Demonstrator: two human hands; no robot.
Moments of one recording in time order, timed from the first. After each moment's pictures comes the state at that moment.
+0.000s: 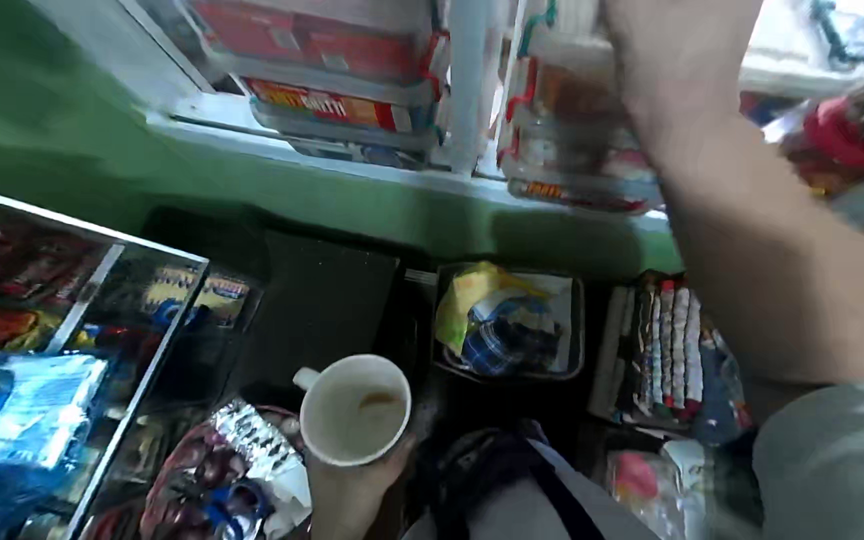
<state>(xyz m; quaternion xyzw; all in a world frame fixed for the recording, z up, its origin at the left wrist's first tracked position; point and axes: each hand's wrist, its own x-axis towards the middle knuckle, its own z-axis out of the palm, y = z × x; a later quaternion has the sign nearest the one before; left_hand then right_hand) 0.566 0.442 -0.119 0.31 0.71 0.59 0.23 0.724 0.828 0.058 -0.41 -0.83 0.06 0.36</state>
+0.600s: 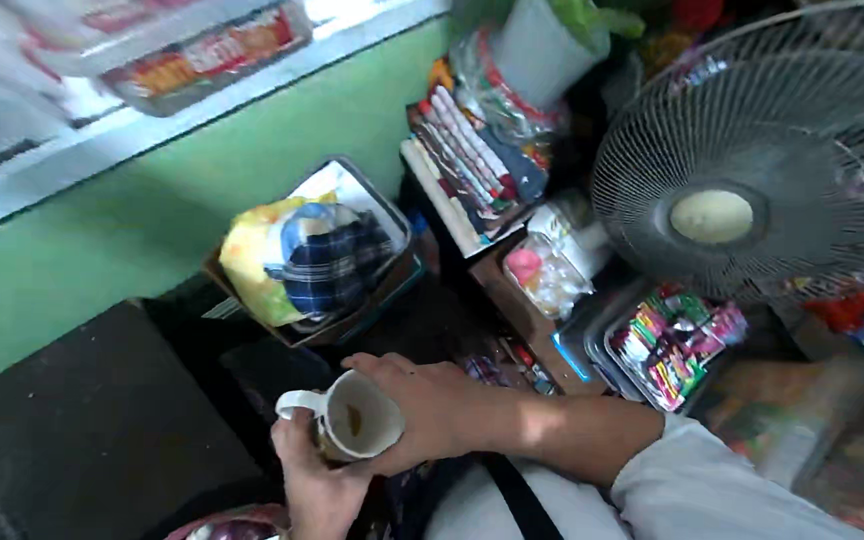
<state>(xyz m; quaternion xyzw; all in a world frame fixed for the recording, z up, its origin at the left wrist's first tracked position) 0.566 0.390 -0.191 0.69 0.52 0.34 0.37 0.780 0.405 -0.112 -0.56 -0.64 0.52 0.12</state>
